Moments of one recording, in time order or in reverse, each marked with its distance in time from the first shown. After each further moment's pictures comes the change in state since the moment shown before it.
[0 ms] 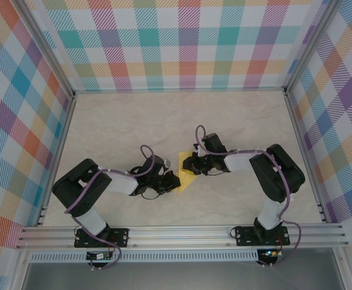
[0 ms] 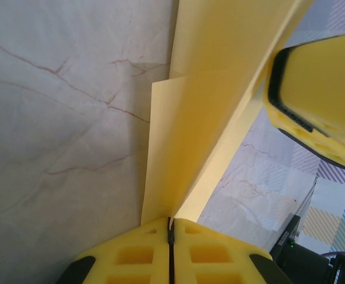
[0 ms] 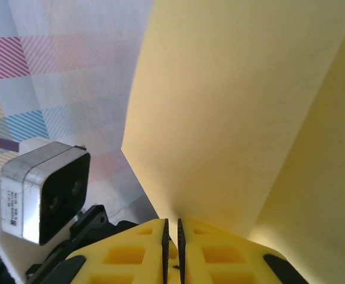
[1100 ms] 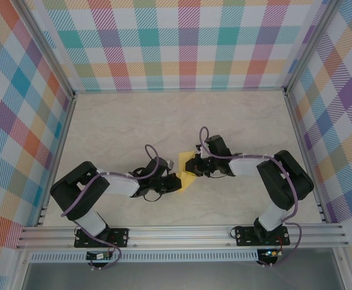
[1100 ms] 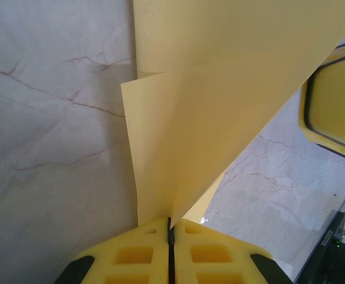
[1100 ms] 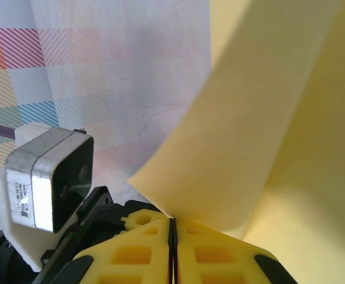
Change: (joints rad) left arm -0.057 -0.033 0.016 -0.061 -0.109 0.124; right arm -0.002 -0.103 -0.074 0.027 -0.016 -0.002
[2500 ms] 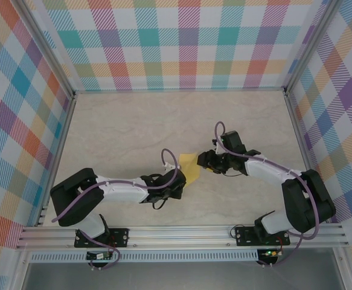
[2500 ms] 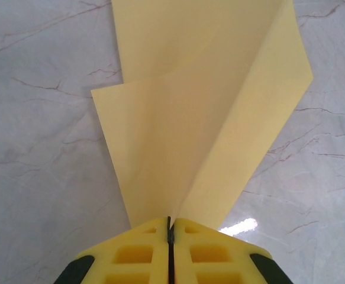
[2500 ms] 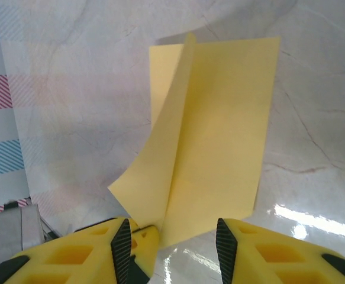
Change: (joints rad) left arm -0.248 -0.050 0.142 -0.377 -0.533 0.190; right arm -0.111 -0.260 -0.012 -0.338 0.172 -0.144
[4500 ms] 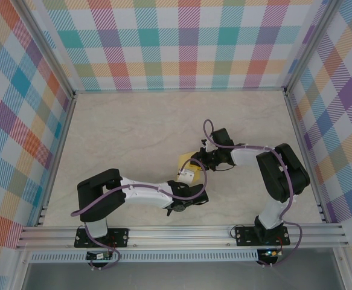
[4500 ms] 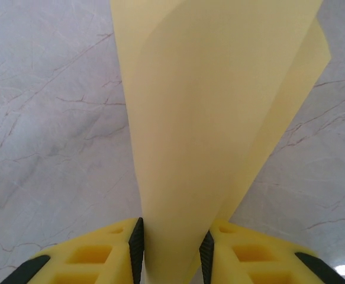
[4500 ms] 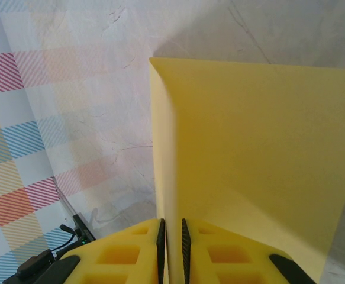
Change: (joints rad) left arm -0.233 0.208 0.312 -0.436 -0.420 -0.063; right arm 0.001 0.338 0.134 0.135 -0.191 0.033
